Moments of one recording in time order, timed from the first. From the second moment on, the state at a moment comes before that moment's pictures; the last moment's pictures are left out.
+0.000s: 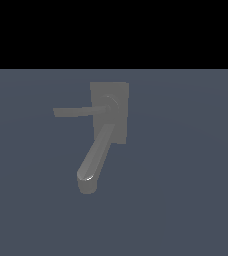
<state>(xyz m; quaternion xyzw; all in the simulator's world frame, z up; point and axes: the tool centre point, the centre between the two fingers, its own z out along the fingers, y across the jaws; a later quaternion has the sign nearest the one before) -0.253 0.018 0.502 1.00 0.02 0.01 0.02</state>
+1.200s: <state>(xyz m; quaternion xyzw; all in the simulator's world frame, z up) -0.231 0.019 0.601 0.91 -0.02 0.21 0.35</state>
